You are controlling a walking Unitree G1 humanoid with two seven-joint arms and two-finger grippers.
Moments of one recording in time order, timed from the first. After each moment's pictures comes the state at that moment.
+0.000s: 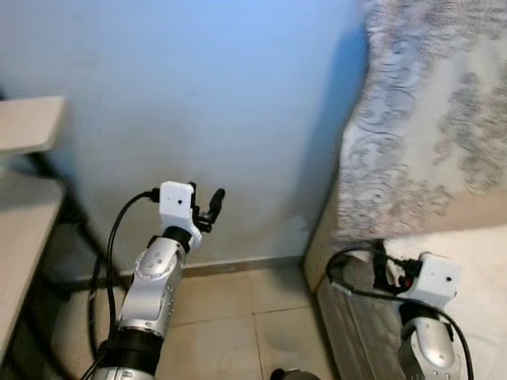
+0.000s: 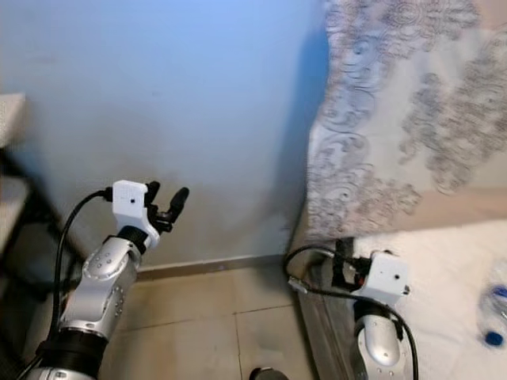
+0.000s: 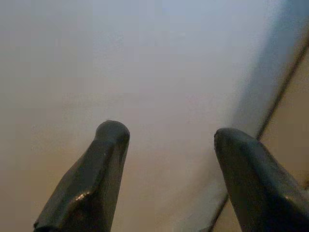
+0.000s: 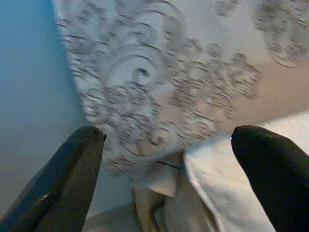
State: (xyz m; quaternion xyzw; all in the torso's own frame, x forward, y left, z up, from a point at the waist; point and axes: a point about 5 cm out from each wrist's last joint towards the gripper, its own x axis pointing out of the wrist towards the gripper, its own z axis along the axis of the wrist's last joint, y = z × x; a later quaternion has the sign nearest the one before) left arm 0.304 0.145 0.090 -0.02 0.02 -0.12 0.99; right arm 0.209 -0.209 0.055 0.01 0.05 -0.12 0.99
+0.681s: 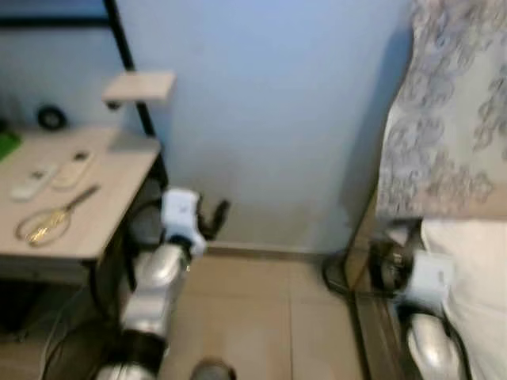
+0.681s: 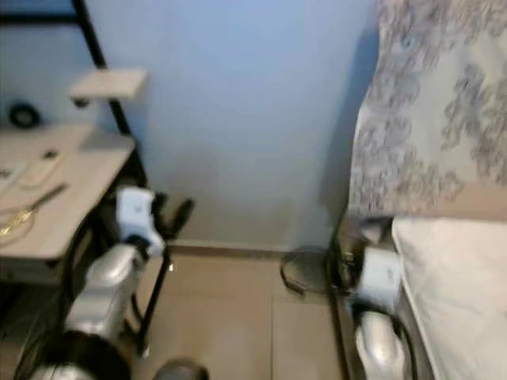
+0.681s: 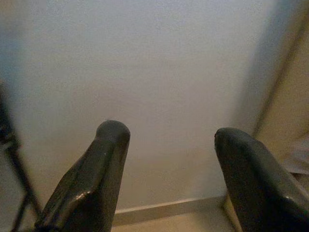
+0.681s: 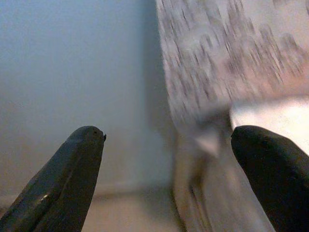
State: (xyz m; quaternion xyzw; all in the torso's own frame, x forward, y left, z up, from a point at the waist) left arm 0.304 0.133 0.080 -0.04 0.04 -0.17 0.98; right arm 0.201 -0.213 0.040 -0.02 0.09 -0.12 0.99
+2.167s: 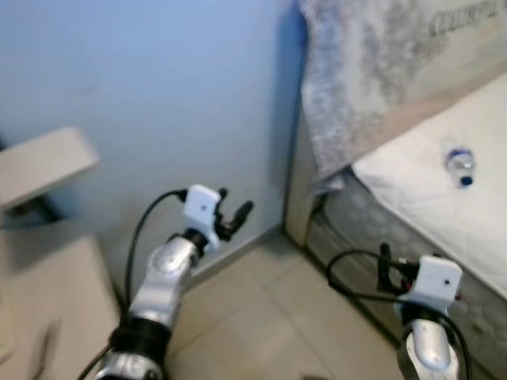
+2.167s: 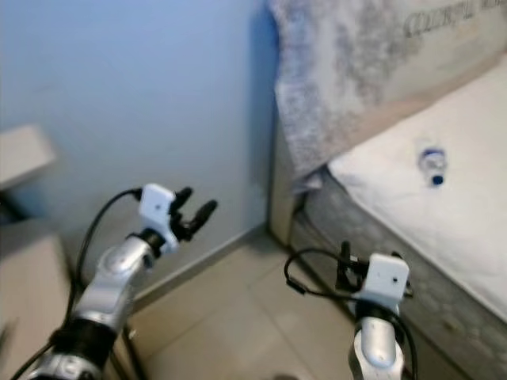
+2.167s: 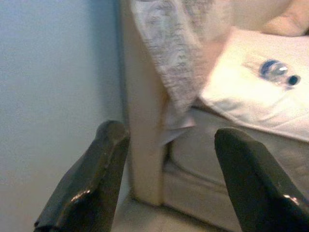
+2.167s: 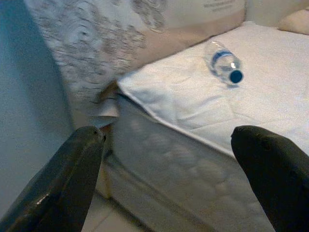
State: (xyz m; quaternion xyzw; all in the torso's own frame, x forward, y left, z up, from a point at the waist) left arm 0.302 0.102 0.079 -0.02 0.03 -0.28 0.96; right arm 0.198 -0.219 0.045 -0.05 0.06 -0.16 0.98
